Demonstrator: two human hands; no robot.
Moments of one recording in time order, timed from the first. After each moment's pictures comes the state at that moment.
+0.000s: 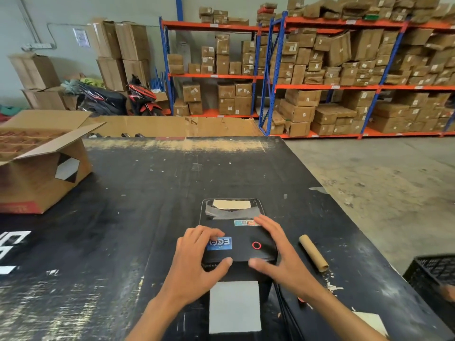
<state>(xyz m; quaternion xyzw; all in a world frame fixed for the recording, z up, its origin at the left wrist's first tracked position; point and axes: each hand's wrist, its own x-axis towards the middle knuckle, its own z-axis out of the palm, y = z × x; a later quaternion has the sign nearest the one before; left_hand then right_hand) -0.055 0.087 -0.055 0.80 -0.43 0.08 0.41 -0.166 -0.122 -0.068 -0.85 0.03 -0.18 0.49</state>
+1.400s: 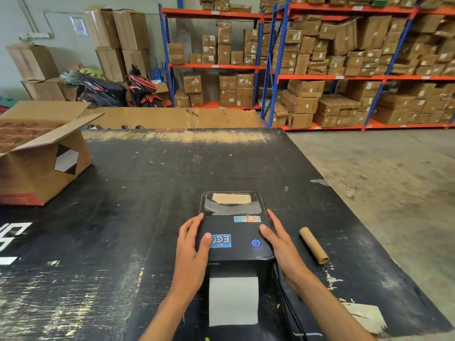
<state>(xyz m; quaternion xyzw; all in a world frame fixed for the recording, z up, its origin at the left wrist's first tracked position) -0.051 0.071 -0.093 0.76 -0.22 -0.01 0.61 -0.142 -0.122 -0.084 -0.66 0.22 -0.15 0.70</state>
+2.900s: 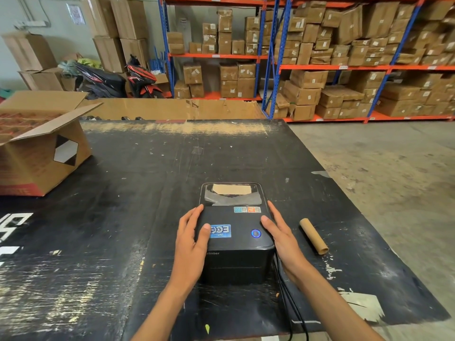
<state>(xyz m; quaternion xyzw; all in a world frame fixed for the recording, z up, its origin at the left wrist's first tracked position) -0.054 0.074 -0.092 0.76 -0.21 -0.02 0.61 -0.145 -0.118 -0.084 -0.64 0.23 -0.15 0.72</state>
